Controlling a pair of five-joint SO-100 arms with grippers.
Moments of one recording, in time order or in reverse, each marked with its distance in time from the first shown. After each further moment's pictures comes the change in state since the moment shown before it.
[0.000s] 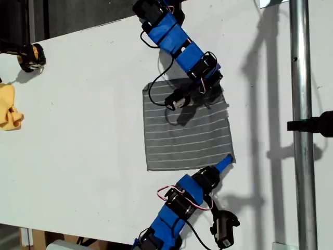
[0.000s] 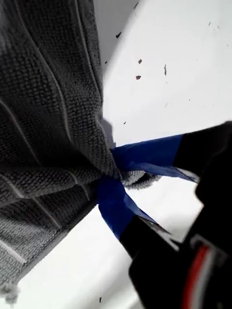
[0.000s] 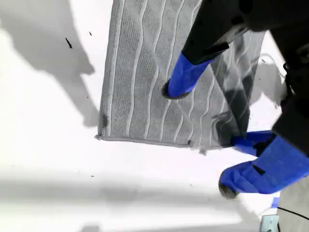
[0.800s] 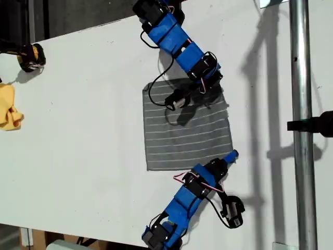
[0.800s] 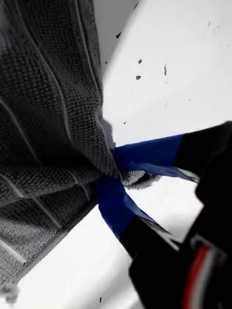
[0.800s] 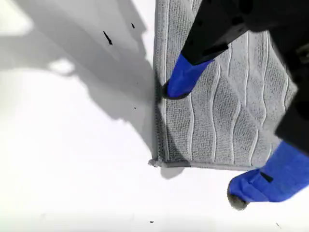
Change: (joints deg) arm 0 -0.3 -17.2 -0.1 -6.3 0.4; arm 1 0.0 -0.1 -0.3 0.1 -0.1
